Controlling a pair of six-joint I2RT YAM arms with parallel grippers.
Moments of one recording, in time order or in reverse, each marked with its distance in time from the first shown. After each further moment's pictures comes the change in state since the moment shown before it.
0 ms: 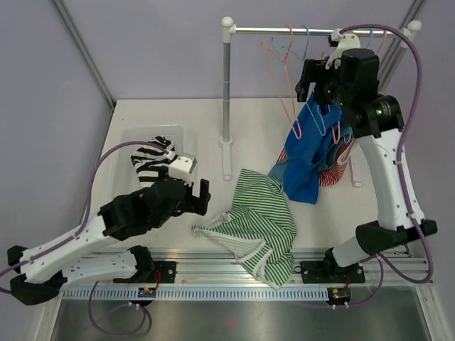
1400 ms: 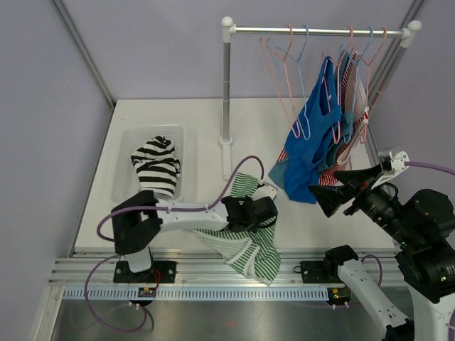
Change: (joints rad) left arm -0.178 0.972 0.163 0.355 0.157 -0.098; right arm 0.000 -1.023 -0.774 0.026 -0.428 0.129
